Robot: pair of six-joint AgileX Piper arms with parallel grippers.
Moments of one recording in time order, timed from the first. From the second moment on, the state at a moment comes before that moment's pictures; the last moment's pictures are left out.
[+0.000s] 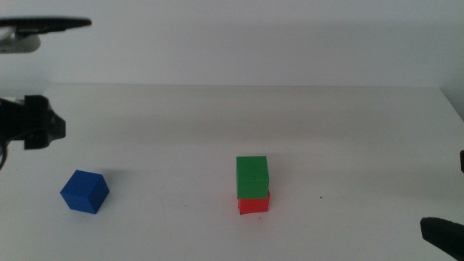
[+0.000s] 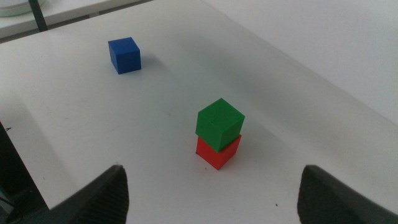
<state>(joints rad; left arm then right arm) -0.03 1.03 -0.94 -0.10 0.85 0.01 0.76 0.55 -0.75 0.03 0.72 -0.17</state>
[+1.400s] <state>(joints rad) 0.13 1.75 -1.28 -0.18 1.15 0.47 0.76 0.55 -0.75 0.03 0.72 -0.17</state>
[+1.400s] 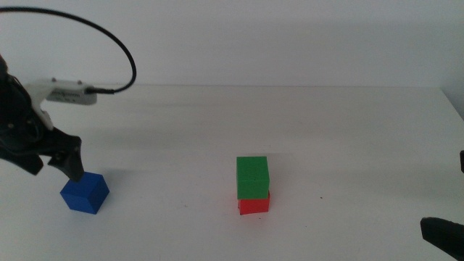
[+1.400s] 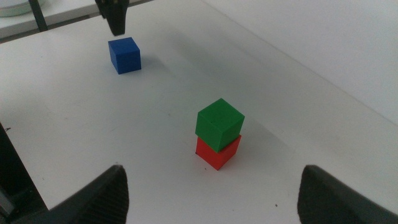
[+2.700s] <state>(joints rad) 0.05 1.87 -1.21 -0.15 1.00 0.40 0.76 0.55 -0.75 0.03 0.72 -0.17</state>
